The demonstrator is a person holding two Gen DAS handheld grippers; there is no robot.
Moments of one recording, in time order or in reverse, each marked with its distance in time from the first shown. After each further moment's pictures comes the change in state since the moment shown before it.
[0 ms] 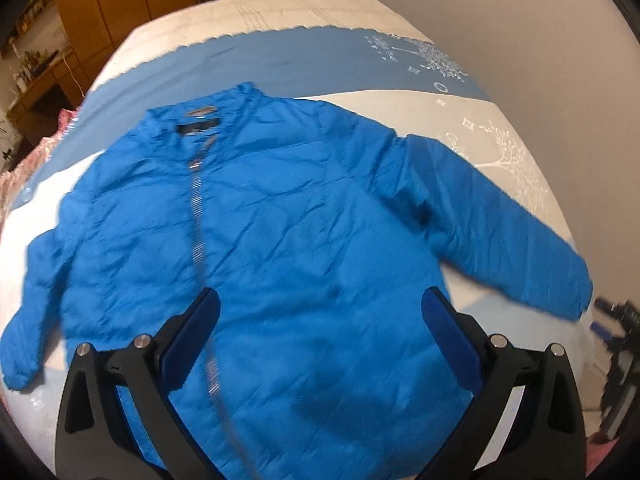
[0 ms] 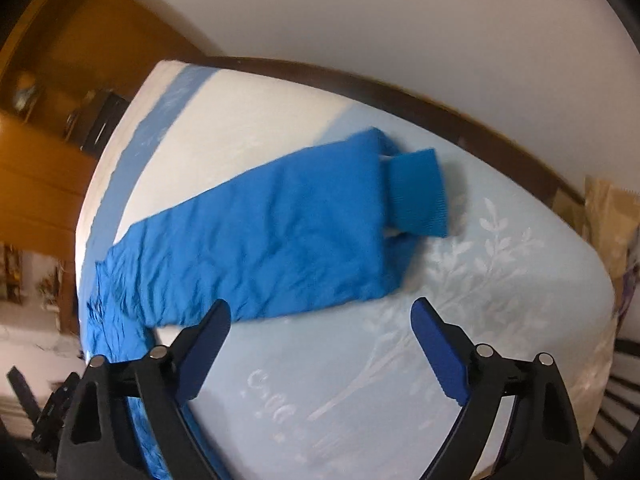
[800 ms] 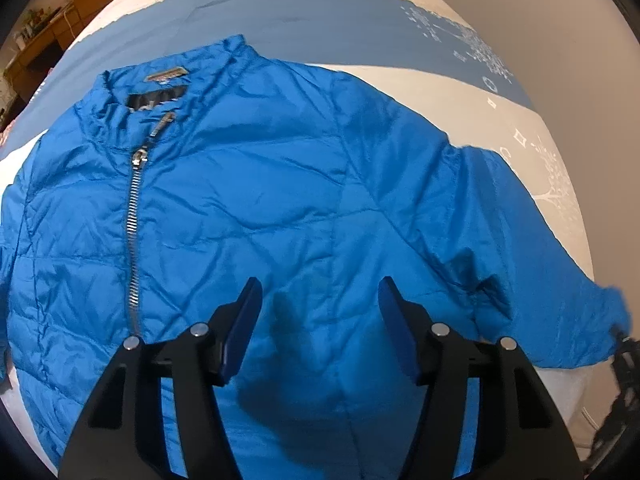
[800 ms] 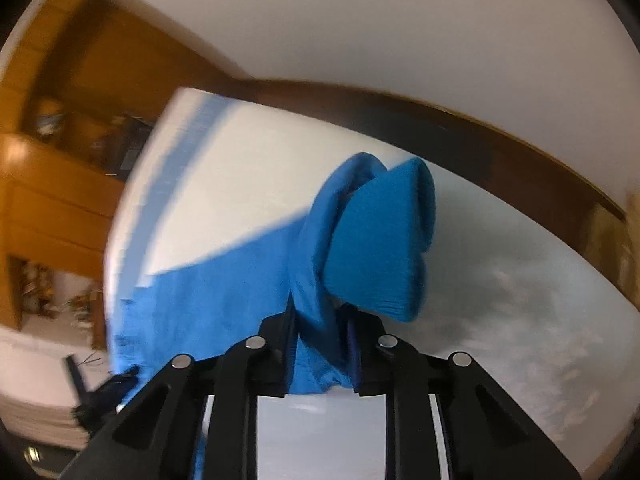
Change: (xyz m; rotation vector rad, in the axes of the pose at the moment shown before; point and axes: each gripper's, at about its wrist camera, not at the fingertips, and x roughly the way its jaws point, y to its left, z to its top) left arm 0.092 0.024 0.043 -0.112 0.093 -0.020; right arm 0.017 0.023 0.038 -0.035 -0.107 0.192
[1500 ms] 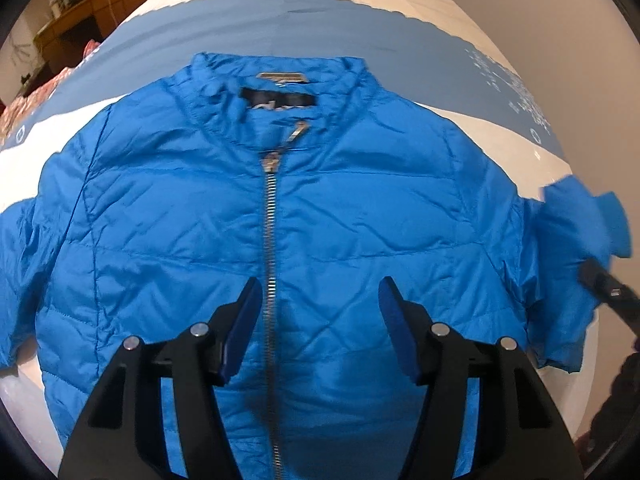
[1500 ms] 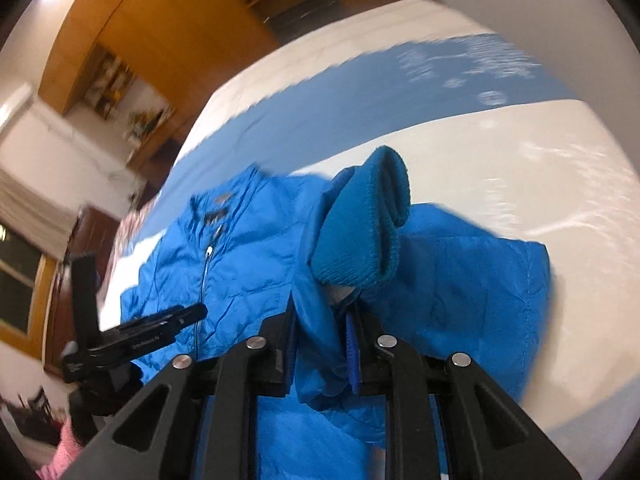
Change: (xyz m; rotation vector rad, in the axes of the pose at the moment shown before) left arm -0.027 0.098 0.003 -0.124 -0.041 0.019; right arm 0.153 0.299 -0.100 -0.662 0.278 0.133
